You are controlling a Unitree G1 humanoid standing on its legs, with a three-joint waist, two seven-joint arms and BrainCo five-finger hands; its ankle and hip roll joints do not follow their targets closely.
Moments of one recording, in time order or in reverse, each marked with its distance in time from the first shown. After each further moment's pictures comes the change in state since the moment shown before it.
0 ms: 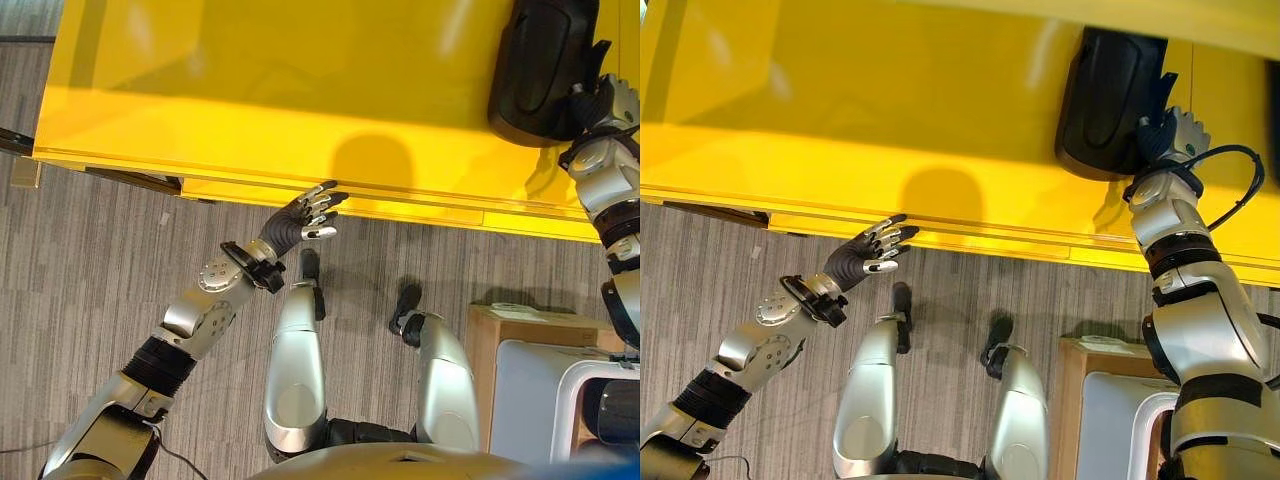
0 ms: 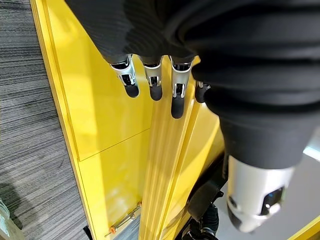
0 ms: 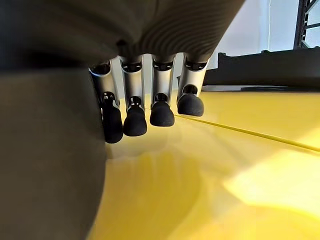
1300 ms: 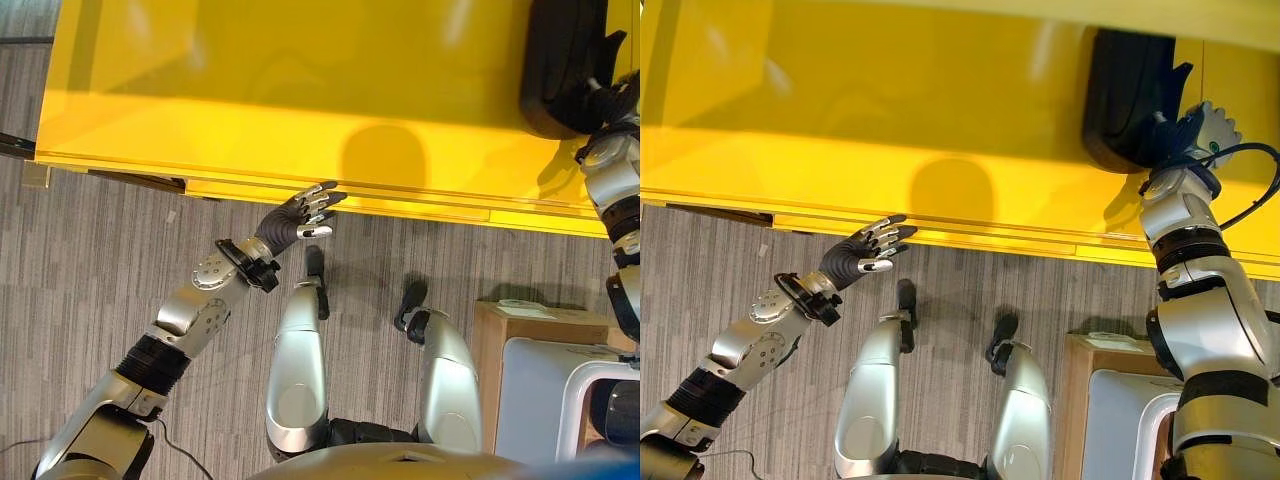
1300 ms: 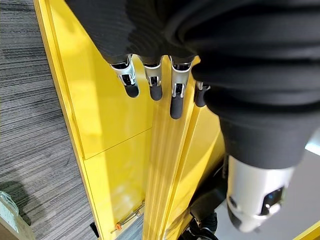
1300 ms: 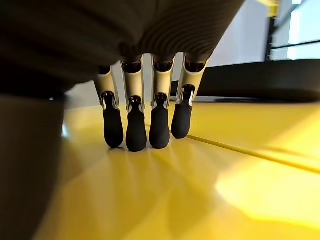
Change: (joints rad) left arm -0.005 0.023 0.007 0.000 -0.027 0.003 -0.039; right arm -0.032 -0.005 -0.044 0.041 0.071 0.082 -0.082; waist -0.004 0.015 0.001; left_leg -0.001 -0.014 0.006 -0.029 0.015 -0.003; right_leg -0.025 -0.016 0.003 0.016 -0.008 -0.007
